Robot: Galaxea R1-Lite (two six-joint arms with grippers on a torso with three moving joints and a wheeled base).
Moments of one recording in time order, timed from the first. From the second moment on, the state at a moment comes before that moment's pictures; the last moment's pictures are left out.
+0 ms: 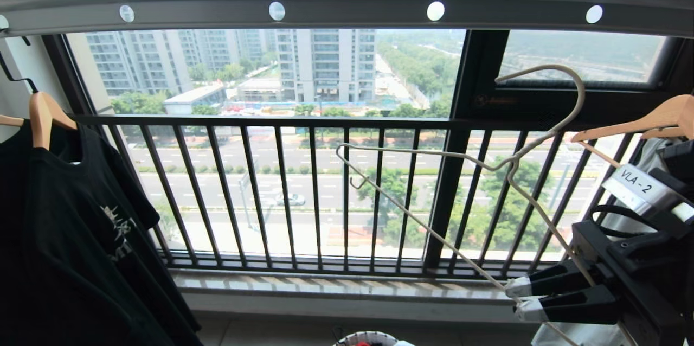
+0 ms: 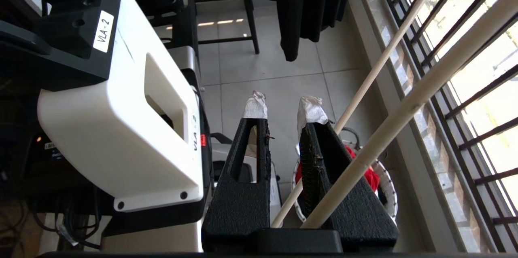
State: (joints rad) left arm 0.01 0.00 0.00 0.00 0.03 -0.06; right arm 0.25 1.33 -0.85 0.29 1.02 -0.64
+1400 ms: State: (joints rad) left arm 0.01 0.00 0.00 0.00 0.03 -0.06; right arm 0.26 1.35 -0.79 0.20 1.02 -0.64
